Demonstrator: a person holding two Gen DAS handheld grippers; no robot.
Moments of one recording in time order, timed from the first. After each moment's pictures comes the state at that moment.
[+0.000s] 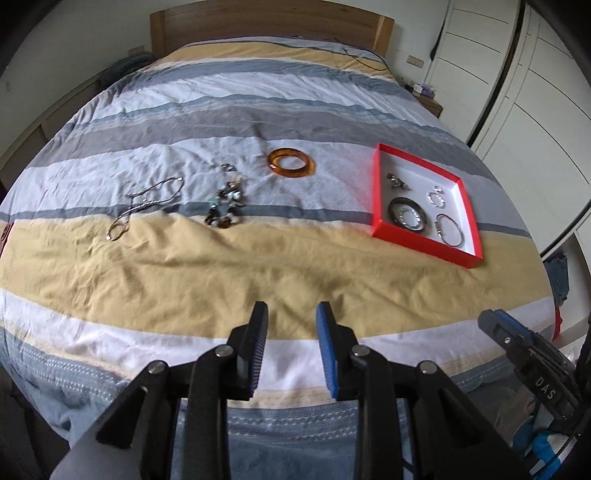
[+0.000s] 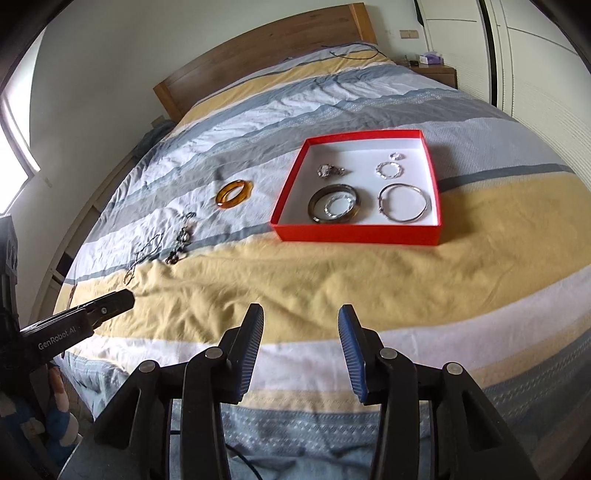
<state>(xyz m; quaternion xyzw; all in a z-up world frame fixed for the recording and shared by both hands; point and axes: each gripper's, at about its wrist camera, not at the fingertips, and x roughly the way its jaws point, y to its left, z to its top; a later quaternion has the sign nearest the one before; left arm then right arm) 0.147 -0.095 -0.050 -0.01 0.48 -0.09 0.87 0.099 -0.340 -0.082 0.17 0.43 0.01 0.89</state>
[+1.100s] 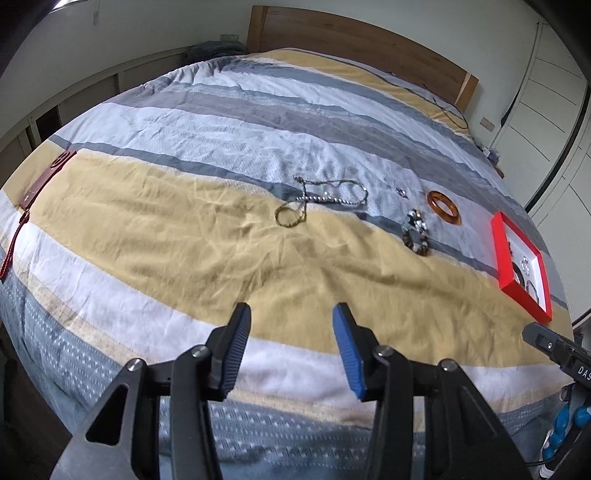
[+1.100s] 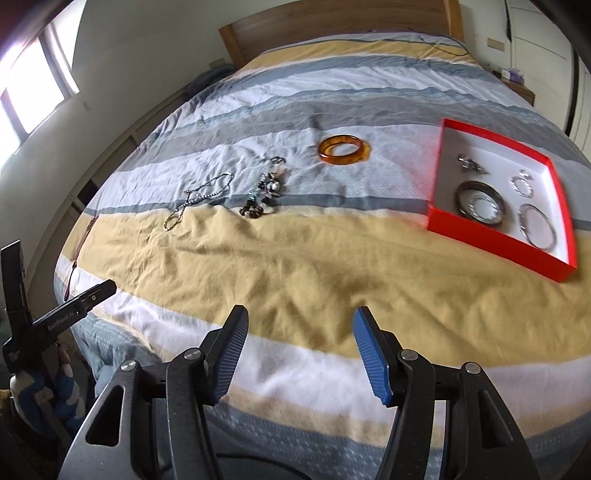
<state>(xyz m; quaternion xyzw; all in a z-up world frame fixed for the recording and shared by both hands) 0.173 0.124 -0.100 -0.10 0.44 0.00 0.89 0.168 -0.197 -0.103 0.09 0.48 0.12 0.87</state>
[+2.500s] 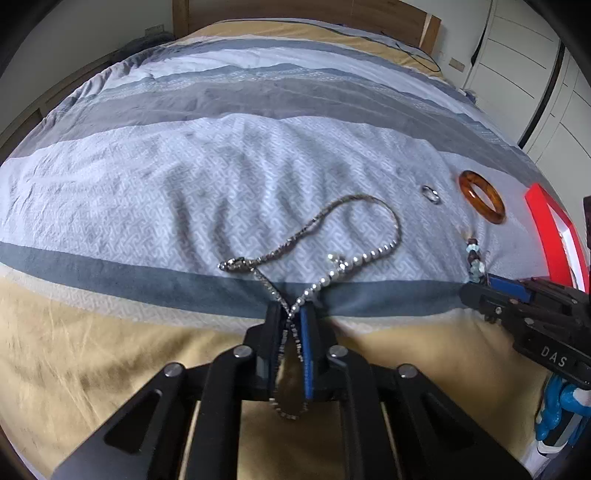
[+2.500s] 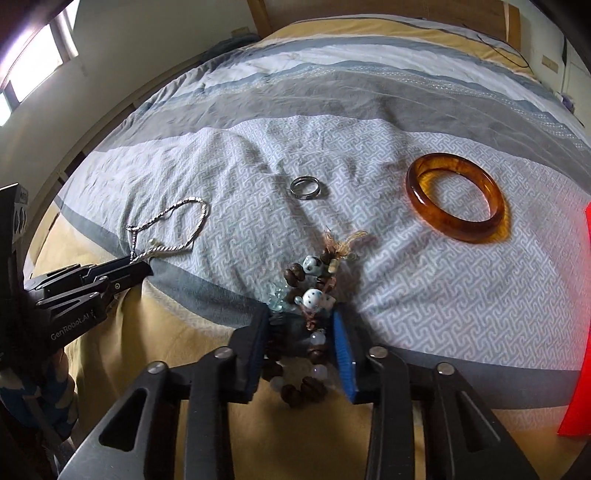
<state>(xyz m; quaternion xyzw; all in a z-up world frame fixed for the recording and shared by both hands) 0.353 0.076 -0.175 -0.01 0.49 -0.09 0.87 0.364 -0.115 -0.194 0.03 0.50 0.15 0.85</state>
